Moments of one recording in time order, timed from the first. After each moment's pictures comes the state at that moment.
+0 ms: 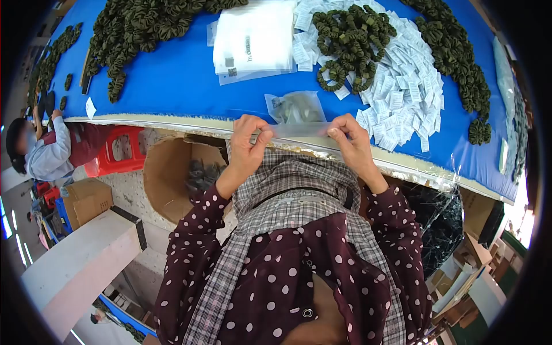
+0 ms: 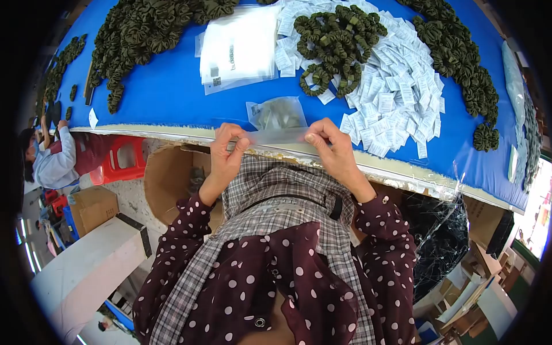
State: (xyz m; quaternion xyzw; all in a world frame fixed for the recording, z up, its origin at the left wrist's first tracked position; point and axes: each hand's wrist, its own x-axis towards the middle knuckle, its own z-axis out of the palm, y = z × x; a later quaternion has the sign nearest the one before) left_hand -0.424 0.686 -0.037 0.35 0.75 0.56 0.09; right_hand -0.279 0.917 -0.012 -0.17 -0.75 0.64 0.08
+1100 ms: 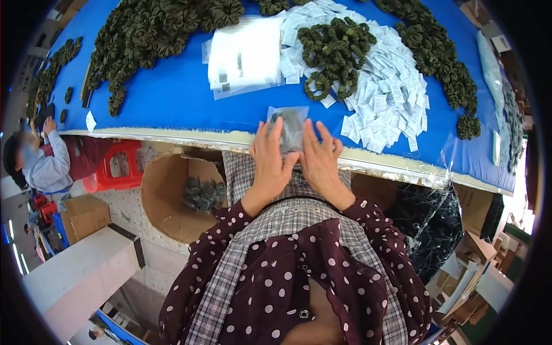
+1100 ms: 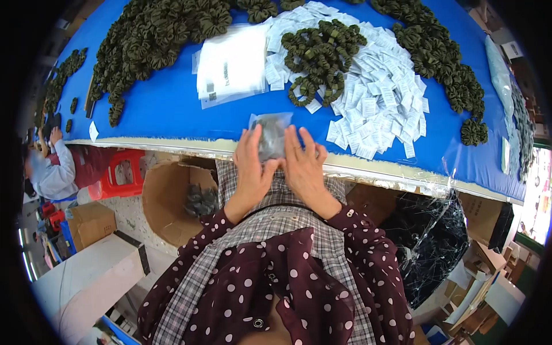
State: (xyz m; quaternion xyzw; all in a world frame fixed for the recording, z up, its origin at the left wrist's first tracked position) left_hand -0.365 0.726 -0.048 0.36 0.82 0.44 0.02; right_hand -0.275 0.854 -0.051 -0.14 -0.98 0.05 0.14
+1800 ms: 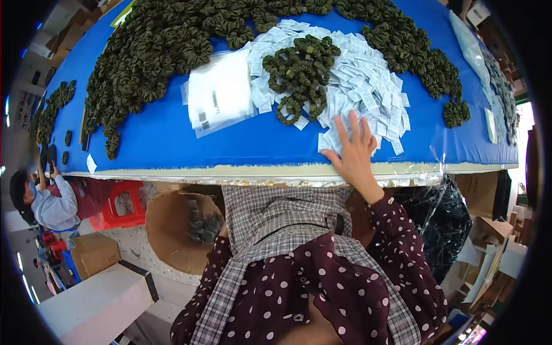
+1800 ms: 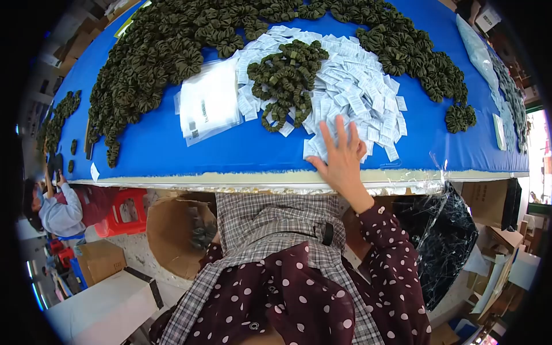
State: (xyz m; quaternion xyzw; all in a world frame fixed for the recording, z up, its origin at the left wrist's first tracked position) left_hand -0.334 0.589 -0.133 -0.07 0.70 0.64 0.32; right_hand -0.239 0.972 -0.030 -0.24 -0.95 0.00 0.18
